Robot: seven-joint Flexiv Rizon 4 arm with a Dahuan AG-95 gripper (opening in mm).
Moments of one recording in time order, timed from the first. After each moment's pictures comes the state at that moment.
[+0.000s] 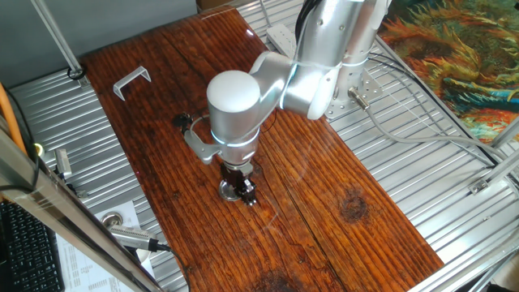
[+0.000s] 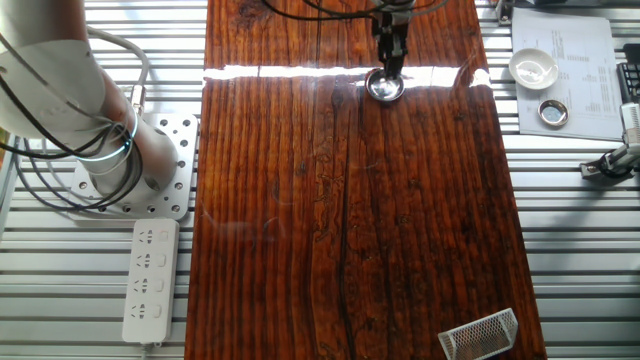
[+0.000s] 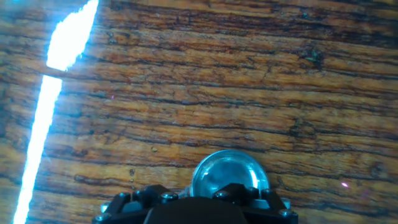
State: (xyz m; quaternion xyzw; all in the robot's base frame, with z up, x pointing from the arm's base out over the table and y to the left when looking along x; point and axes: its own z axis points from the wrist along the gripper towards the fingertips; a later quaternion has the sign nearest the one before) arm 0.492 0.206 0.047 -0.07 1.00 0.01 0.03
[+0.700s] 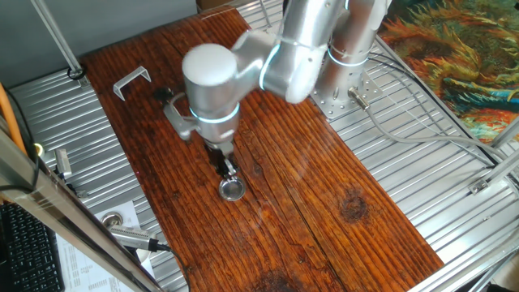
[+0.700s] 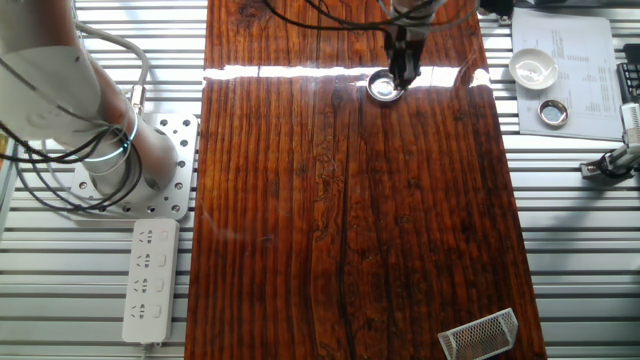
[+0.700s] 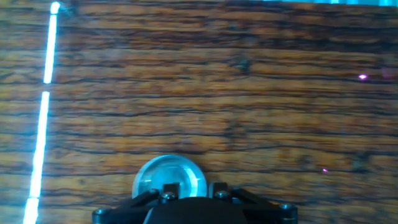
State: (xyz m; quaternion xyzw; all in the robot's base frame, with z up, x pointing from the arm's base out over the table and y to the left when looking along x) arm 0.508 0.133 0.075 -0.04 1.00 0.00 0.01
